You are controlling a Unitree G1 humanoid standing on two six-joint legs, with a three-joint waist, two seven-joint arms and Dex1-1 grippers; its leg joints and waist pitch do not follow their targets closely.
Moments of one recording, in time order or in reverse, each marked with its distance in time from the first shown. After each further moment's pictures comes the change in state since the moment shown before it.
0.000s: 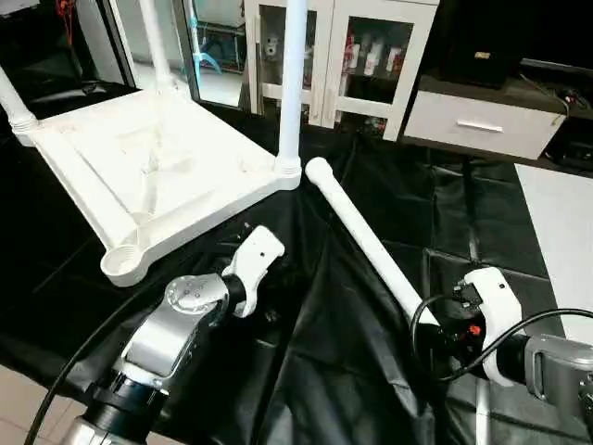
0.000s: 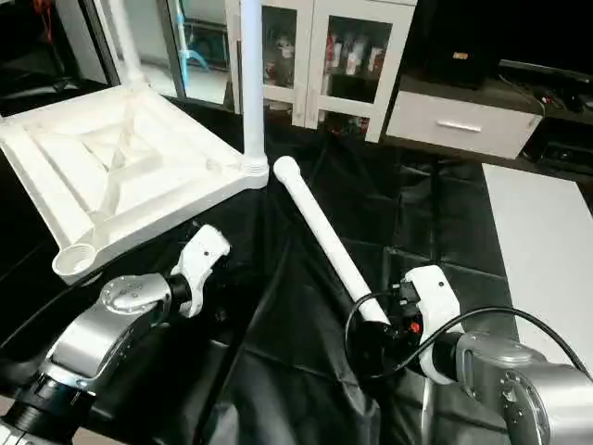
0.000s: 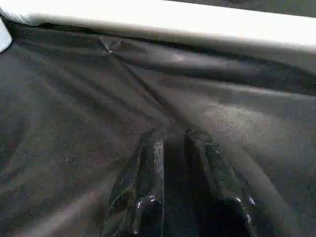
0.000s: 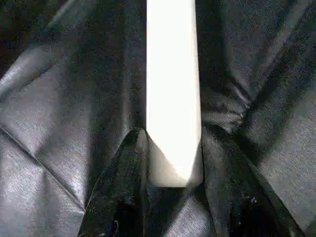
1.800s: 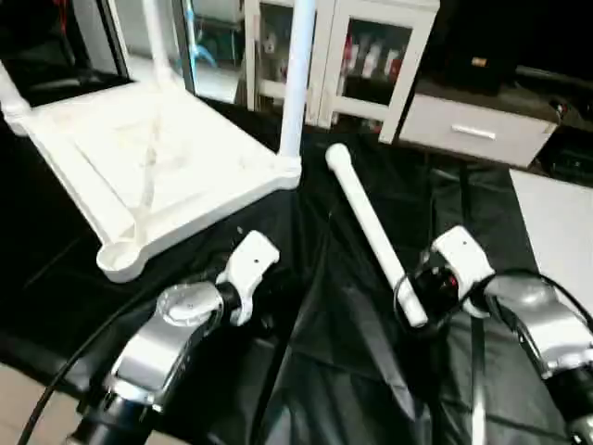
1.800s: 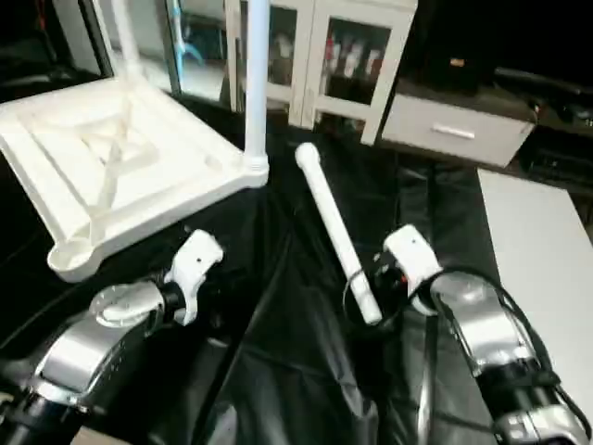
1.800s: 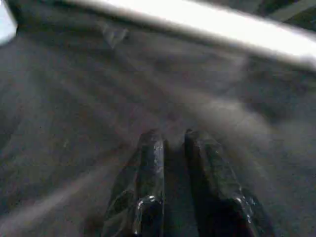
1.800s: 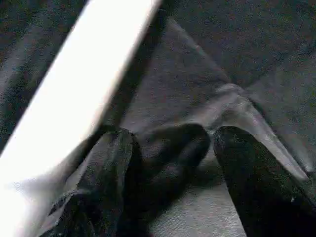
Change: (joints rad) left arm 0.012 -0.021 -0.001 0.028 0.039 0.000 0.027; right arm -0.320 -0.124 0.364 0.724 -0.382 -0.778 0.157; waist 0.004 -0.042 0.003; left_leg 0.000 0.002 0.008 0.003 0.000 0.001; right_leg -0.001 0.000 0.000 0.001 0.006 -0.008
